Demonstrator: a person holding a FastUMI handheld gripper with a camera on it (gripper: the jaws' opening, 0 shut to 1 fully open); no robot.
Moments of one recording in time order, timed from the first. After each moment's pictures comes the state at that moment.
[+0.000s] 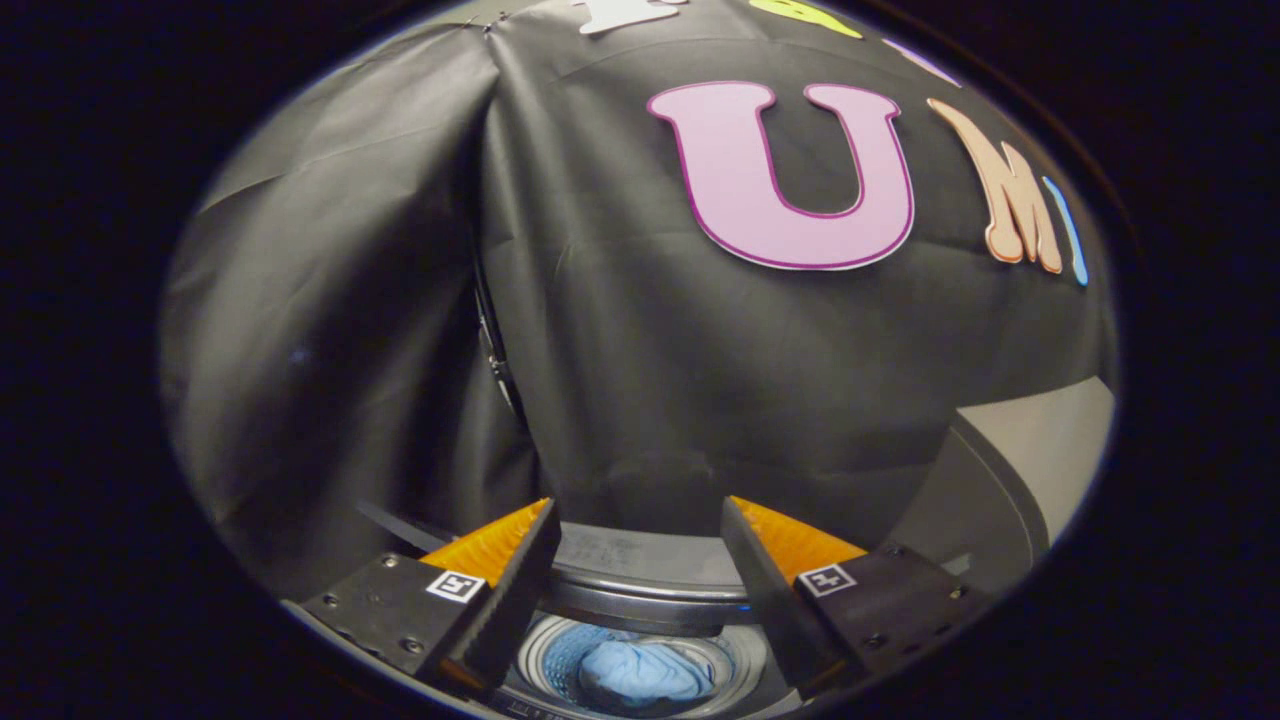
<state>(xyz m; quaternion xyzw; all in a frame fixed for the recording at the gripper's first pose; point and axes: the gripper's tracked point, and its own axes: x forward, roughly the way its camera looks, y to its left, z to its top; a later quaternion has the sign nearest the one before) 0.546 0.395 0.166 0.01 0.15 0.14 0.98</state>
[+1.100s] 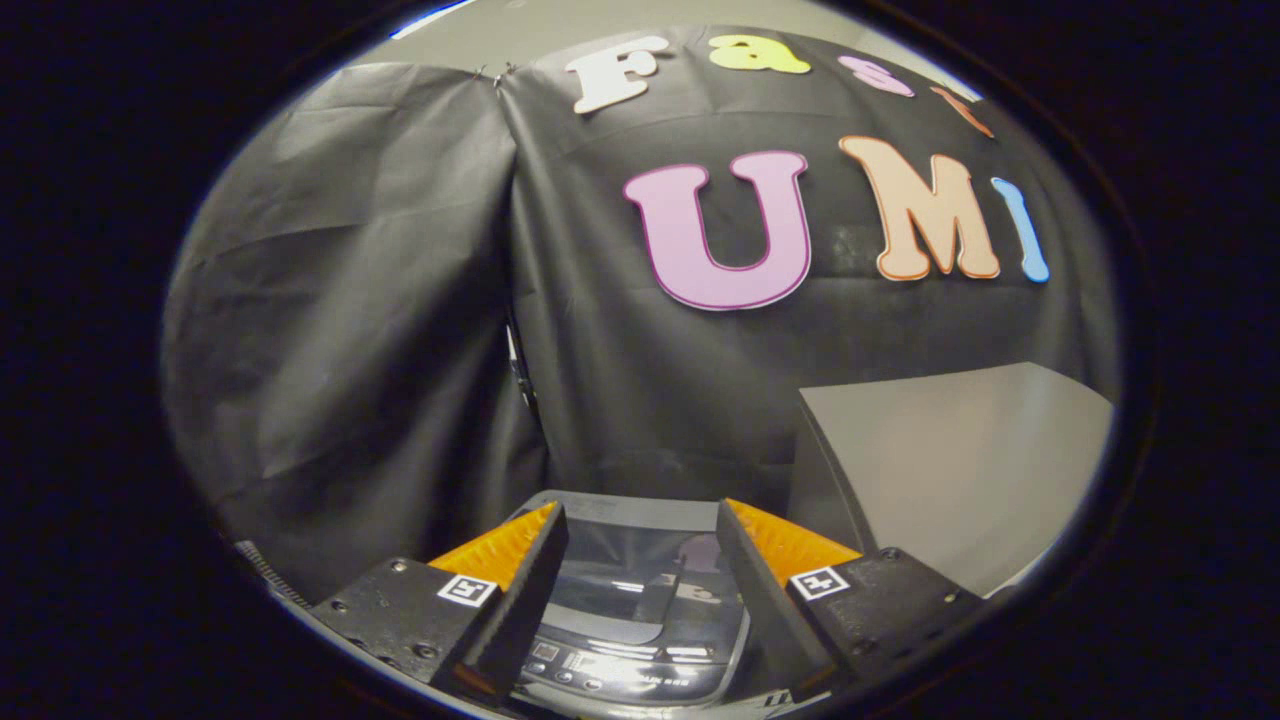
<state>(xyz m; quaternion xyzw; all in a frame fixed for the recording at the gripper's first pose) 0.445 0.335 0.235 0.04 0.08 0.15 0.99</state>
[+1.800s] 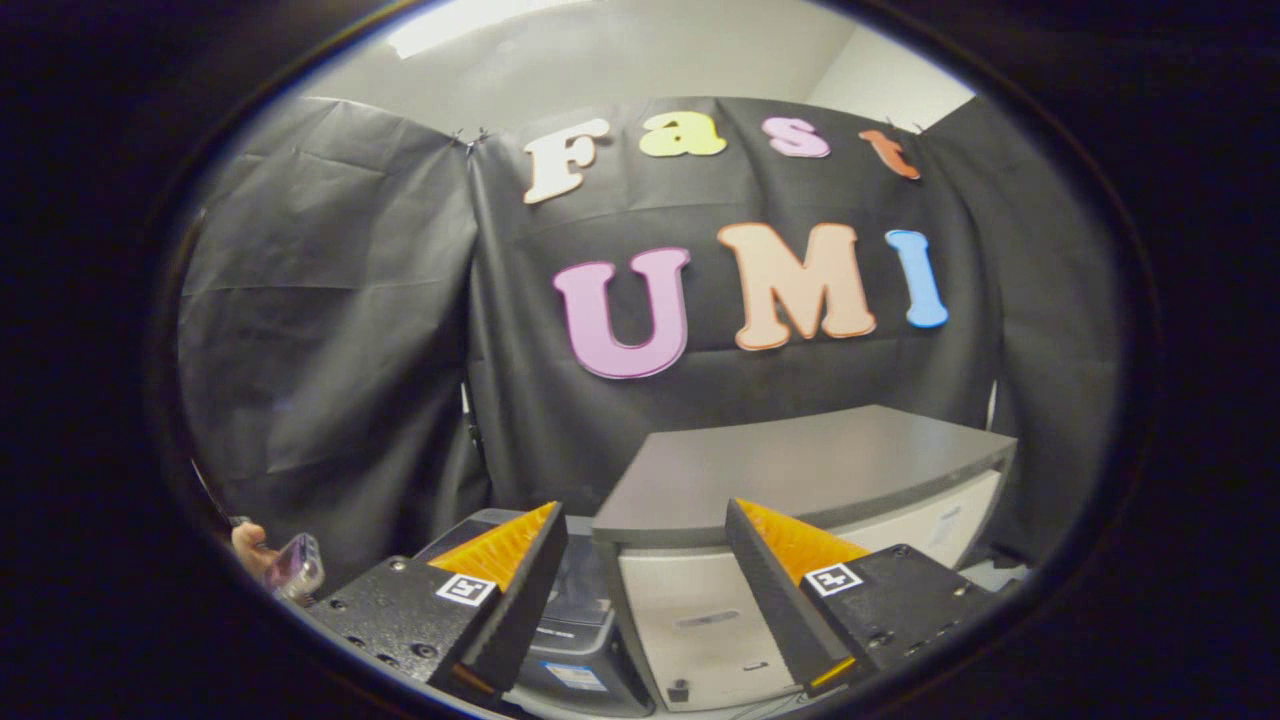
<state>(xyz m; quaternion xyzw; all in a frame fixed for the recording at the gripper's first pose) 0.324 0.153 0.259 0.04 -0.03 0.06 1.00</state>
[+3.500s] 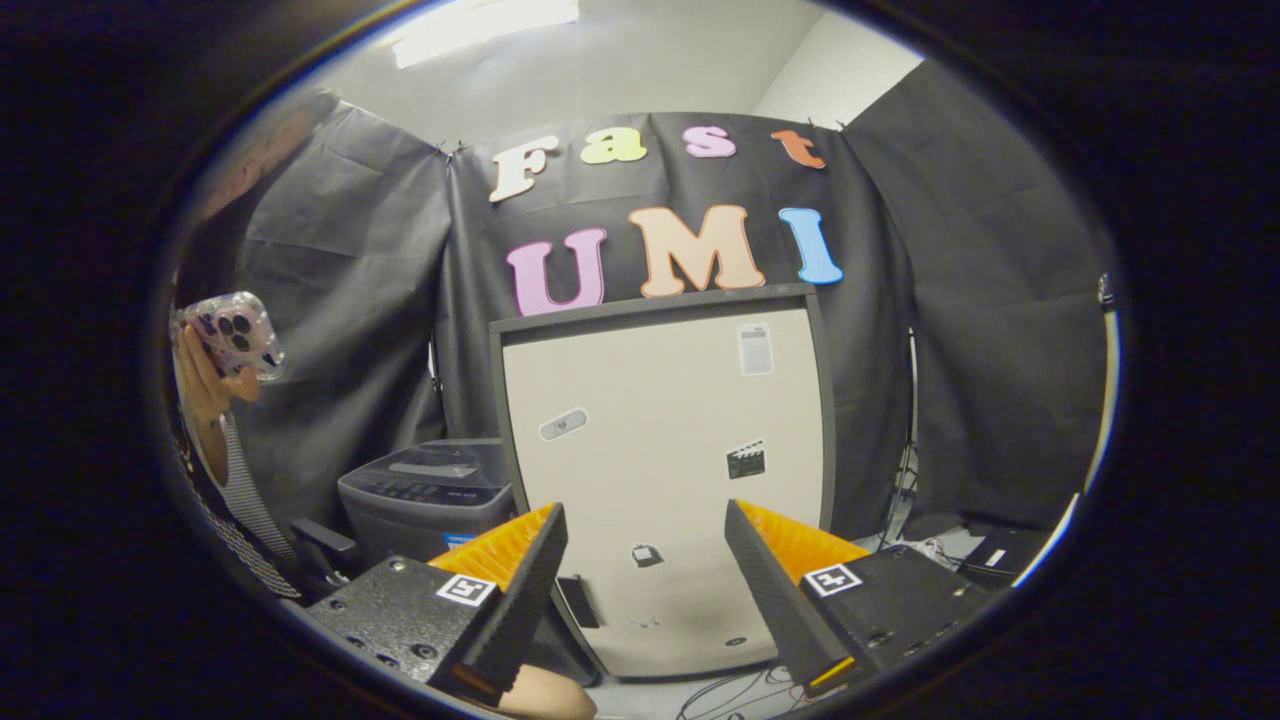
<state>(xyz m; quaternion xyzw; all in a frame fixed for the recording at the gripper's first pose) 0.001 -0.007 0.025 0.04 -0.04 0.02 1.00</state>
